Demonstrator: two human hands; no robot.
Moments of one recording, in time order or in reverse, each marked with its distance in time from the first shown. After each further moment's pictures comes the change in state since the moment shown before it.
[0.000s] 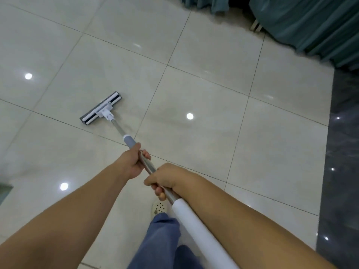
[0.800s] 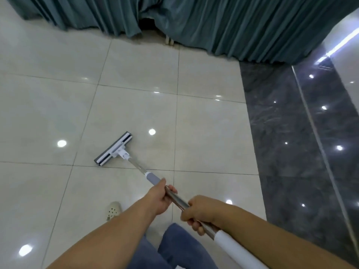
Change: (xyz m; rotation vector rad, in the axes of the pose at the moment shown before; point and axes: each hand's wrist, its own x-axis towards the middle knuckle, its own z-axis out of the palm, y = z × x) left_hand -0.180 -0.414 0.128 0.364 -0.147 -0.207; right_hand -0.222 0.385 -0.186 0.026 0.174 0.063
